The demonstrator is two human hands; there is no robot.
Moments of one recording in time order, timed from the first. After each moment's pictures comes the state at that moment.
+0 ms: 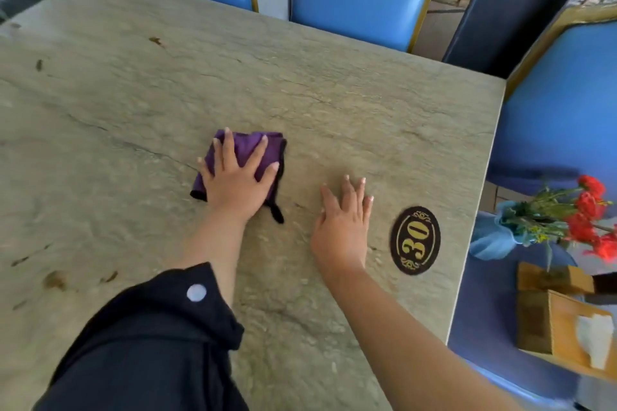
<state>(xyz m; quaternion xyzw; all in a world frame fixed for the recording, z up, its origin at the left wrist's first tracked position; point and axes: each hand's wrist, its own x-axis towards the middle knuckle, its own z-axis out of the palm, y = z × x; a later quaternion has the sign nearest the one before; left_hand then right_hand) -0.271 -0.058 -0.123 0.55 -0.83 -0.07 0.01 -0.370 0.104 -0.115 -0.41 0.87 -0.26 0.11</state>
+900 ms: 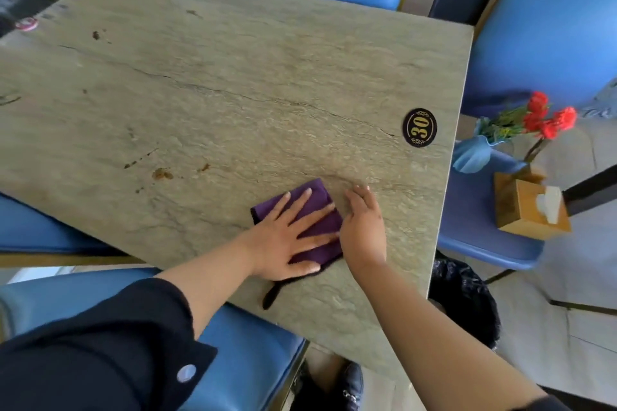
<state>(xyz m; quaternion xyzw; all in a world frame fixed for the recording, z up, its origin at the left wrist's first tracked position) -0.053 0.140 -0.103 0.00 -1.00 -0.01 -0.09 -0.192 0.259 -0.097 -0.33 0.87 -0.34 0.16</state>
